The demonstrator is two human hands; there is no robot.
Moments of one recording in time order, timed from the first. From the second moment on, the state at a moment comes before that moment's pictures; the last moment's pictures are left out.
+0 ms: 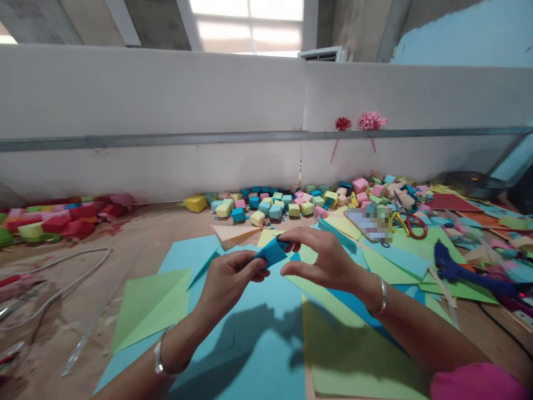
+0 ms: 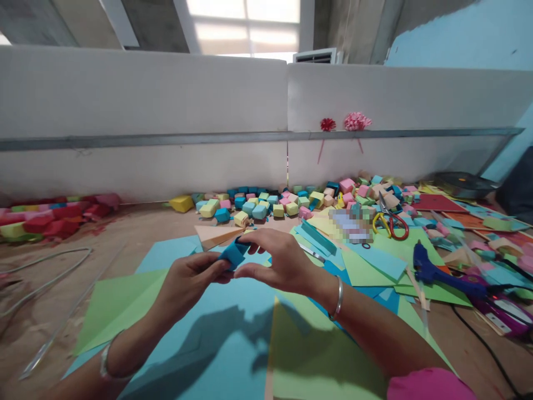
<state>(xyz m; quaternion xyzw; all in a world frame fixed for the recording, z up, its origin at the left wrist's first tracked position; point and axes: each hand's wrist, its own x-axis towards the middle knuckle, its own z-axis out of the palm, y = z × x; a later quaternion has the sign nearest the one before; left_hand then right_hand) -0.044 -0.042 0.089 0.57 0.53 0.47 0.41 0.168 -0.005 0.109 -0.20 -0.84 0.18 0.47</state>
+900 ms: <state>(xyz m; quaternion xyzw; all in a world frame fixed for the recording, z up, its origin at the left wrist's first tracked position) -0.033 -0.049 0.072 0.57 0.50 0.46 0.47 0.149 -0.018 0.091 -0.20 -0.78 0.06 0.58</state>
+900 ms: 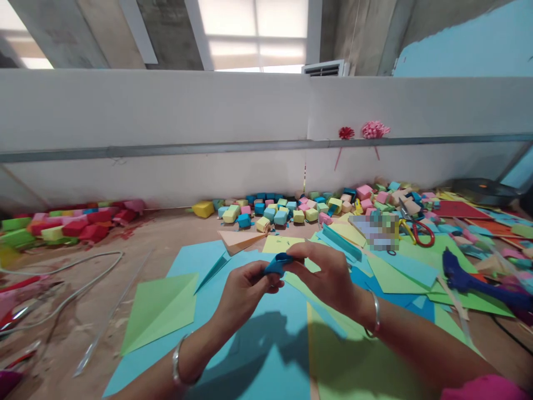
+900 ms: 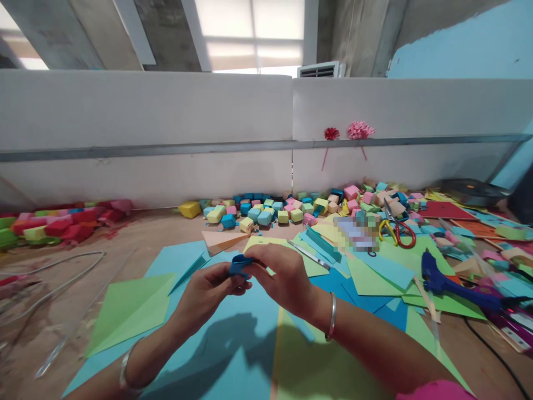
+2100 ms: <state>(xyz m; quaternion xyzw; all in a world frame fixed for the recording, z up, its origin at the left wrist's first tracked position) -0.039 -0.045 0.072 0.61 0.57 0.42 0.36 0.149 -0.023 0.093 -0.23 -0.79 0.04 0.56</state>
